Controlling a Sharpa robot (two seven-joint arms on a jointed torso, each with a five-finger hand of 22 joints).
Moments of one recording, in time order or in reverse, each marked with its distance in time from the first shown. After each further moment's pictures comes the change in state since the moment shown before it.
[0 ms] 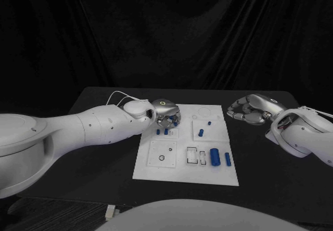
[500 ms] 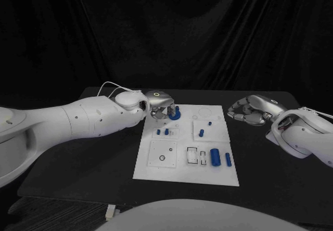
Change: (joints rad) left arm 0.065 -0.083 0.001 0.075 0.000 0.041 -0.028; left_hand 0.002 0.000 0.004 -0.004 -0.042 -0.001 0.002 -0.021 0.000 0.003 0.003 -0.047 -0.020 -0.031 -0.002 -0.054 -0.081 0.000 -0.017 0.002 -0.049 0.000; right arm -0.004 0.002 0.000 -0.003 0.000 0.001 0.000; right_hand 0.000 0.000 0.003 0.003 0.000 0.004 -0.004 0.000 -0.001 0.000 0.000 0.000 0.000 0.000 0.000 0.000 -0.002 0.000 0.000 0.000 0.000 0.000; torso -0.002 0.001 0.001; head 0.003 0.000
